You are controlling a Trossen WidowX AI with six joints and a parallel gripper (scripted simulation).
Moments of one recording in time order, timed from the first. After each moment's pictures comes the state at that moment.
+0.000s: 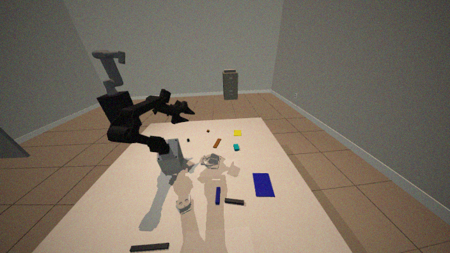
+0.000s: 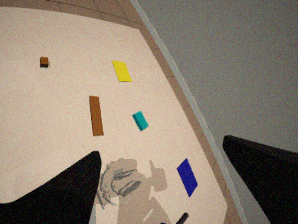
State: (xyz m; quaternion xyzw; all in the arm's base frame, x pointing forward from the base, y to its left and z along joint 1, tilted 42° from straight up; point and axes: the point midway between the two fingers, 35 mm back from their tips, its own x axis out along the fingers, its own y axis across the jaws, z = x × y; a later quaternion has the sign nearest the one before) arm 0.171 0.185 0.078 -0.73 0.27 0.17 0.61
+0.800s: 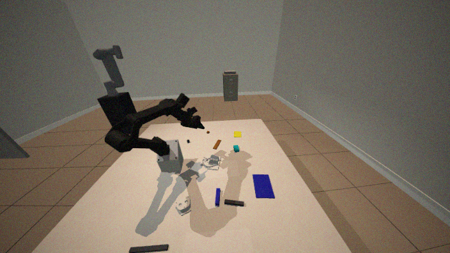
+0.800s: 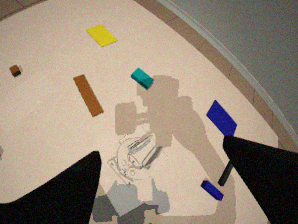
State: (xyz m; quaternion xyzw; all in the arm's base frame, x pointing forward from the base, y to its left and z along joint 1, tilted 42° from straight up) arm 0.230 0.112 0.093 -0.57 0.42 0.05 0.71
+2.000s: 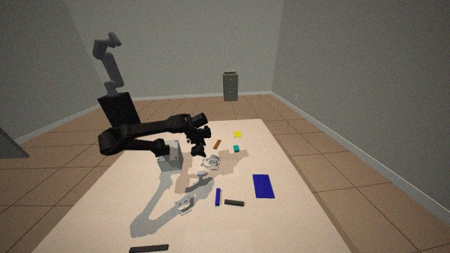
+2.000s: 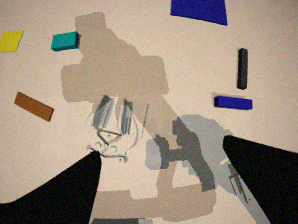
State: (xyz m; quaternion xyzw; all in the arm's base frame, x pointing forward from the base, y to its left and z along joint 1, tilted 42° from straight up) arm 0.258 -0.031 0.123 -0.28 0.52 -0.19 0.78
